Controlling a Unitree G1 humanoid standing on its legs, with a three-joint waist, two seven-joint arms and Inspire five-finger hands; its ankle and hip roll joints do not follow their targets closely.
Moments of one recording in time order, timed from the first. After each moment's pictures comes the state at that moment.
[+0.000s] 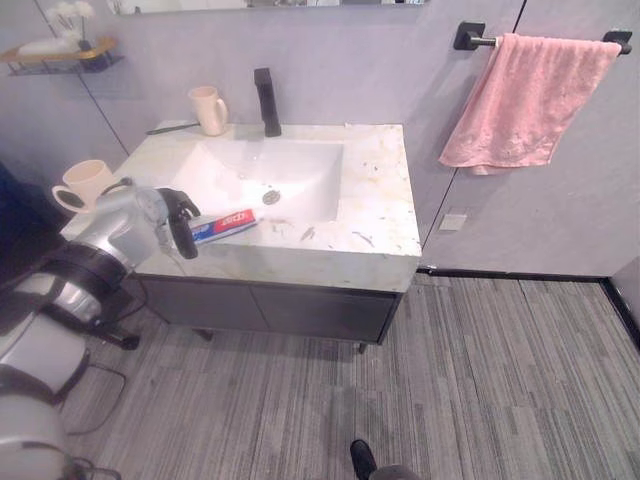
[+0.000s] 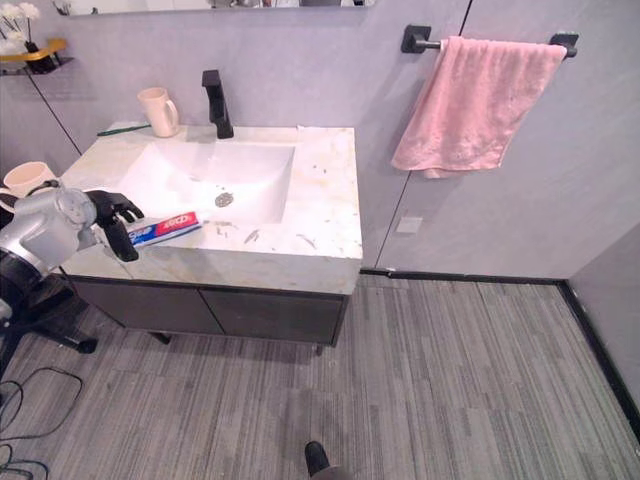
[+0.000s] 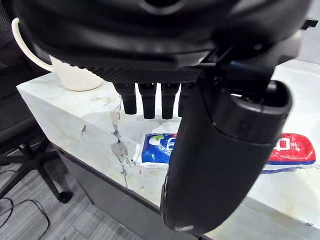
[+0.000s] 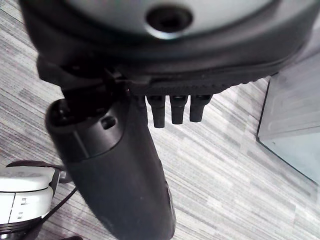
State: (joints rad) left arm -1.06 0.96 -0.76 0.52 0.21 0.57 -0.50; right arm 0.12 -0.28 0.32 1.18 -0.11 0.38 -0.10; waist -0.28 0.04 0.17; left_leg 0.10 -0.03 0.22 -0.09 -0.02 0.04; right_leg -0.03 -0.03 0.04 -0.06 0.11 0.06
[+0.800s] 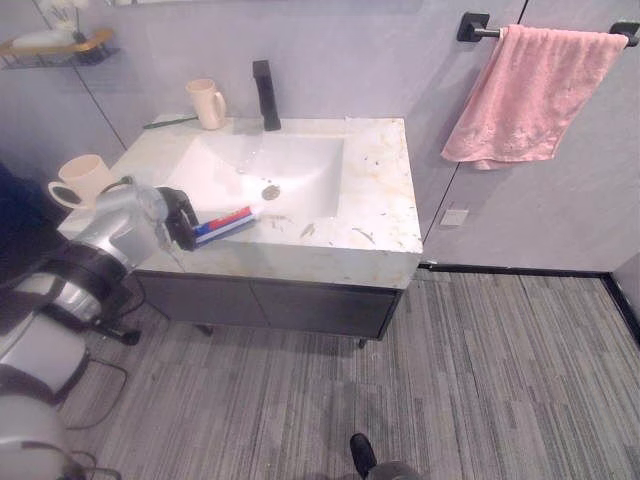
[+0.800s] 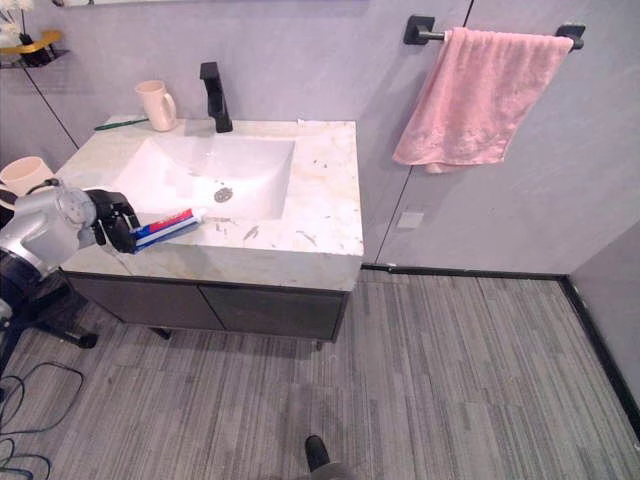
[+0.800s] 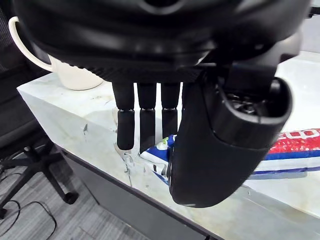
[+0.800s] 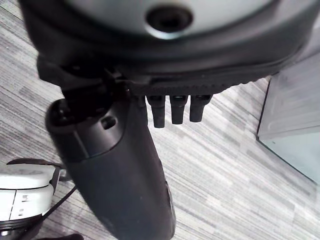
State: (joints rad) left arm -1.06 0.96 -0.76 0.52 0.24 0.57 -0.51; right arm 0.12 -0.28 0.32 1.16 -0.11 0.38 -0.10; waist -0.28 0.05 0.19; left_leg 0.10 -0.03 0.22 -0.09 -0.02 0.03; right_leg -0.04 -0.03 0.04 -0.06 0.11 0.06
